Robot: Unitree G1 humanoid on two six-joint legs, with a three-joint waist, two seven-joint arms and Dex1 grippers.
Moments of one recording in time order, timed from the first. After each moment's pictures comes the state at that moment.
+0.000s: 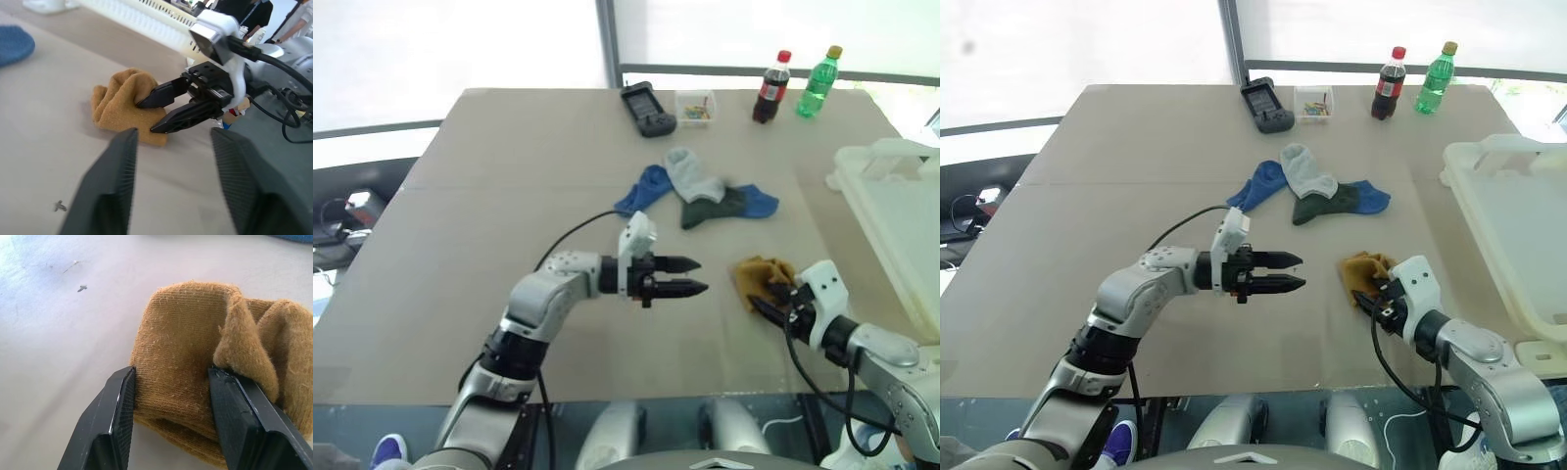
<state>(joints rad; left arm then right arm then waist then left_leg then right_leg) -0.43 0.45 -0.21 -0.11 -0.53 0.58 -1.13 0.14 -0.54 -0.10 -0.59 0.46 0.77 0.47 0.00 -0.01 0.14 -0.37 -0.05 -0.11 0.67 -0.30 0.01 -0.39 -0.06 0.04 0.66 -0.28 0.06</state>
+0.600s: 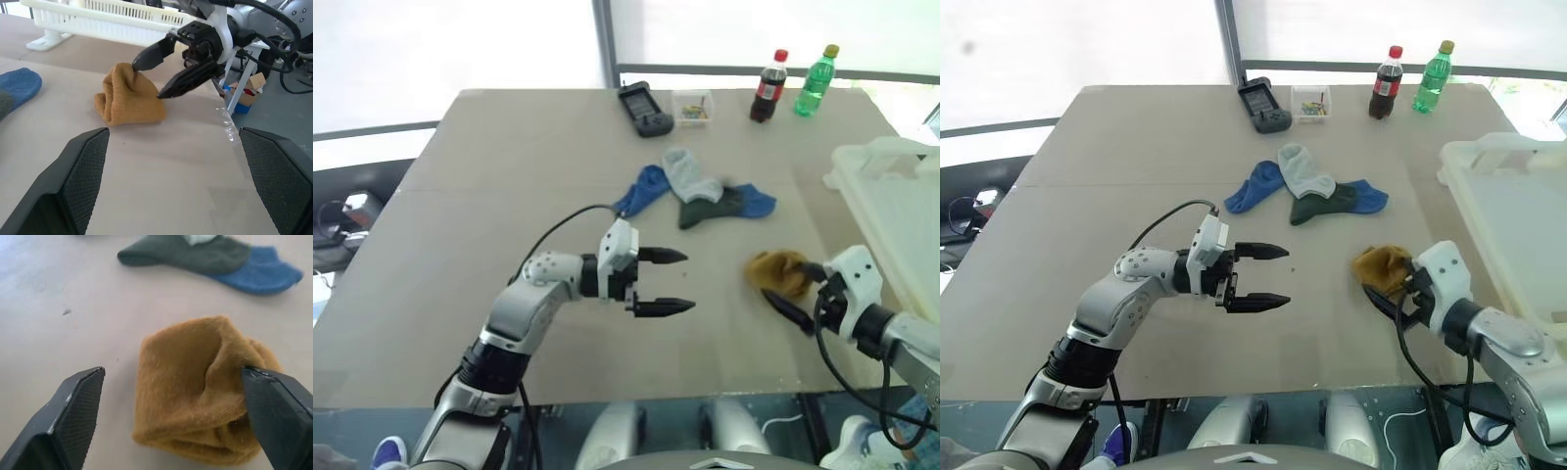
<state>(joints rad) -0.38 0.49 -0.21 -0.15 -0.49 0.40 -1.17 0.11 -0.64 -0.24 -0.67 0.51 0.80 0.48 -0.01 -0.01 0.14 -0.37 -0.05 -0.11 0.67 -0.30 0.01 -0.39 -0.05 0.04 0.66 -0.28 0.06</state>
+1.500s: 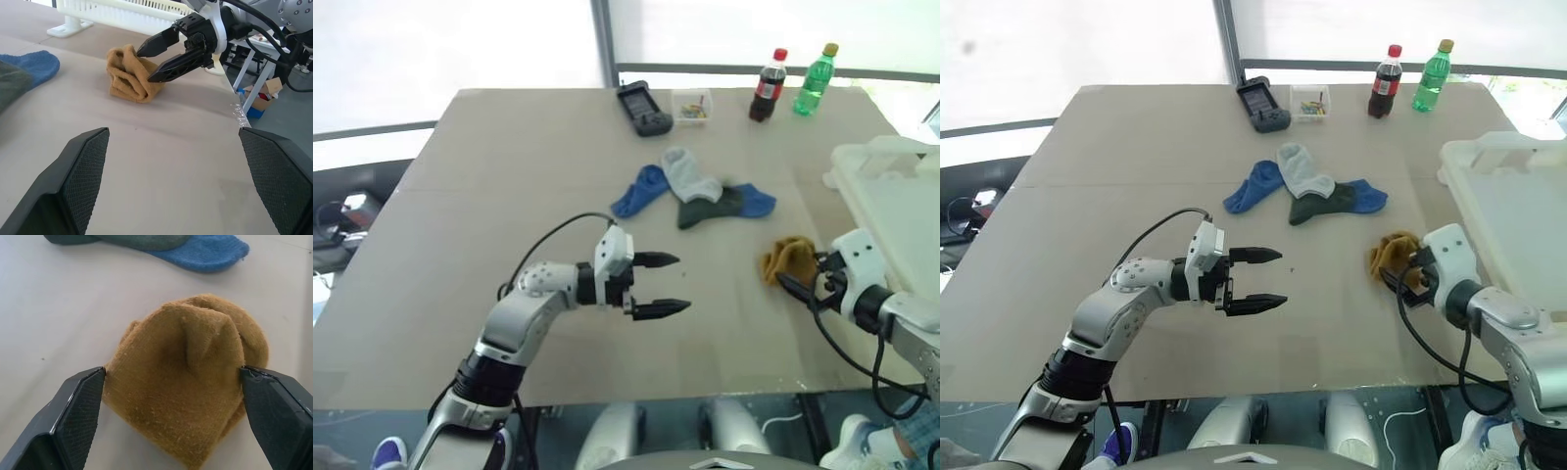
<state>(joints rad) -0.32 0.51 -0.19 -0.17 -0.49 0.40 -1.11 0.03 -0.66 -0.21 -0.55 0.48 0.87 0.43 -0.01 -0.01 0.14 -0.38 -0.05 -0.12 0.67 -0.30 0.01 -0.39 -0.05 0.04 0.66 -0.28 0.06</state>
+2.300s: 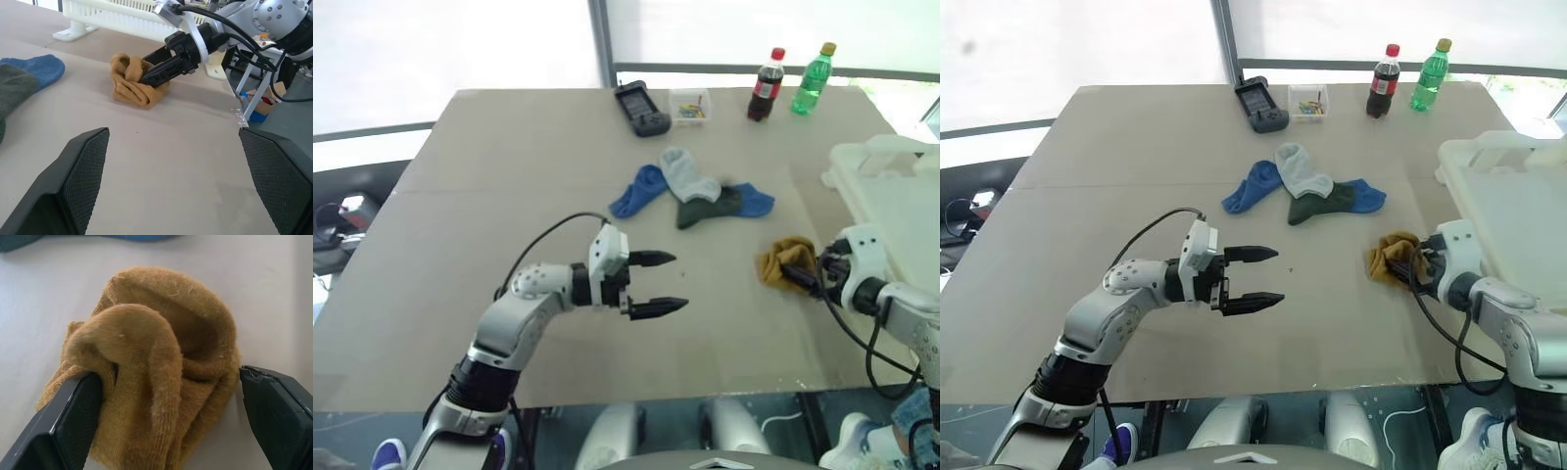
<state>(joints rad) -0.29 0.51 -0.16 -0.21 -0.51 0.43 -1.09 -0.16 -0.63 -0.22 -0.26 0.53 0.99 0.45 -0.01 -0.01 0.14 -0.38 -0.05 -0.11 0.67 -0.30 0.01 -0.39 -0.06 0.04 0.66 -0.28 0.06</state>
